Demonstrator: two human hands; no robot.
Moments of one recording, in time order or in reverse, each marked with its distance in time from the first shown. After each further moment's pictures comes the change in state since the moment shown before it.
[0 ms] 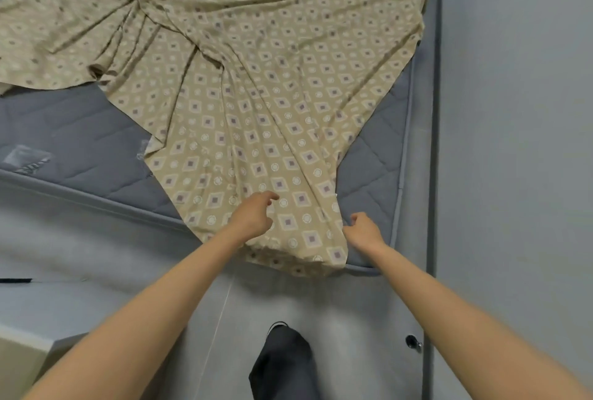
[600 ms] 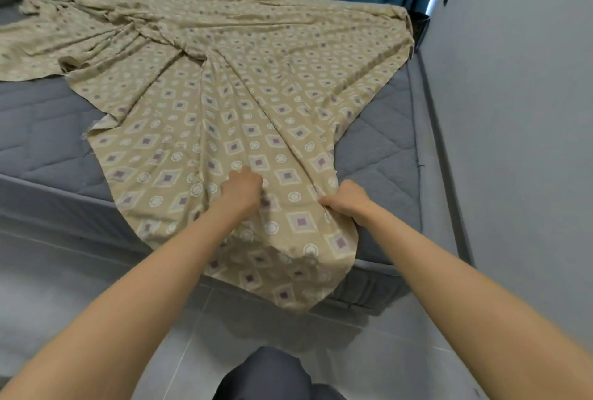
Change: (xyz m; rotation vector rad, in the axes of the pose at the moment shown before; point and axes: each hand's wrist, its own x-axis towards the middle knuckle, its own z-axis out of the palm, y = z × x) left_hand 0.136 -0.062 0.150 0.559 0.400 -0.013; right_hand 0.160 0.059 0.091 0.090 0.162 -0.284
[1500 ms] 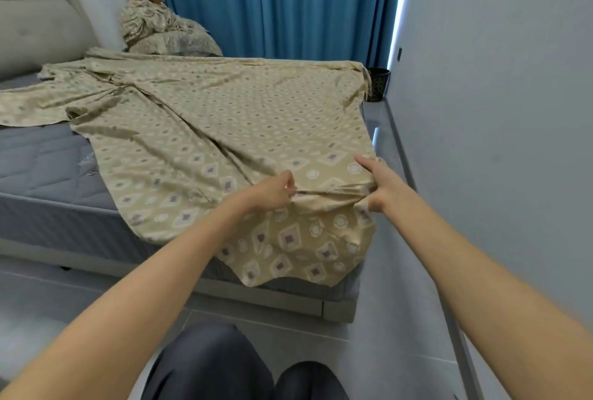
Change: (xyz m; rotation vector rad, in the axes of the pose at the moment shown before) left_hand -0.094 0.103 -0.042 -0.479 -0.036 0.310; right_hand -0.097 0.060 -0.107 1.228 -0.061 0.116
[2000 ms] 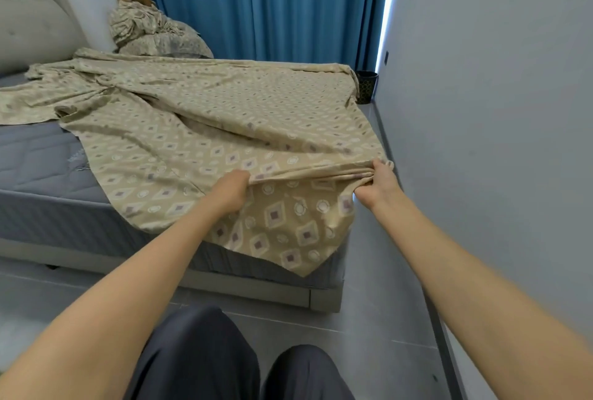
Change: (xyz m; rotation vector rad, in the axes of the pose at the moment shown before) left_hand -0.013 -0.047 0.014 0.368 0.277 -0.055; right_hand -0.034 0.006 -0.018 0.428 0.109 -0.182
